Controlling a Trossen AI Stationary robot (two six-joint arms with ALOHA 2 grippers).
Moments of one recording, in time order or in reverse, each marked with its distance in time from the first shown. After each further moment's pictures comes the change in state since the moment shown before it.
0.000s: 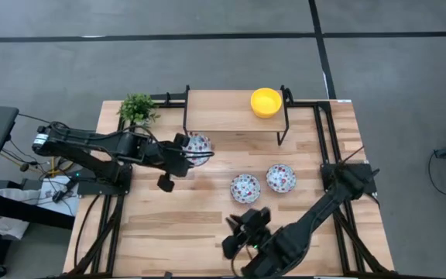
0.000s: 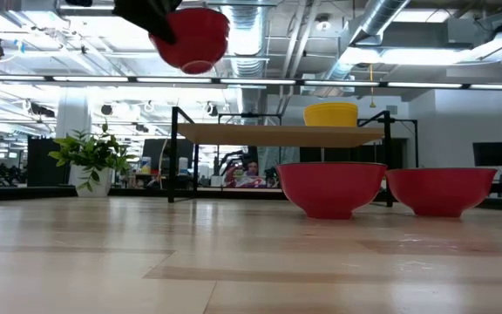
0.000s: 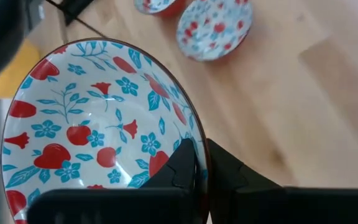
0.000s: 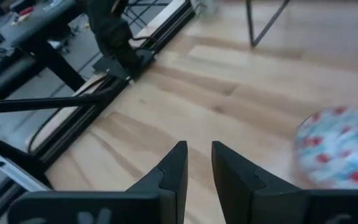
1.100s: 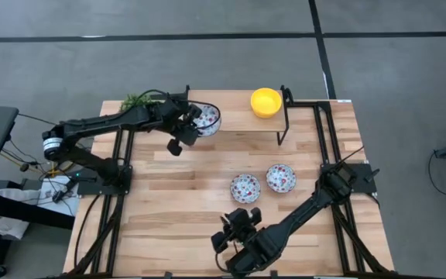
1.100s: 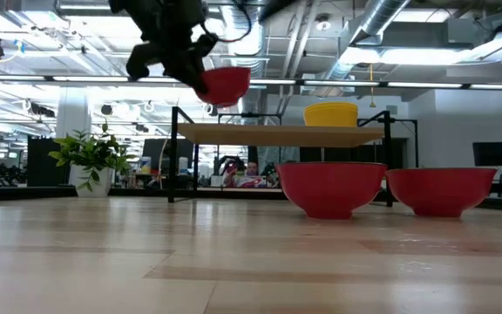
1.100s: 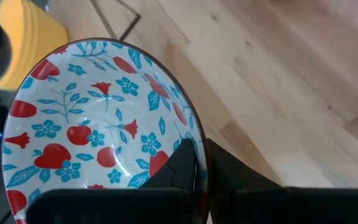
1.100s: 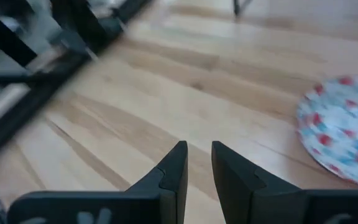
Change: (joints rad) left arm 0.490 0.137 0.000 0.152 0.326 0.577; right arm -0.067 0.111 0.002 -0.030 -0.106 0.033
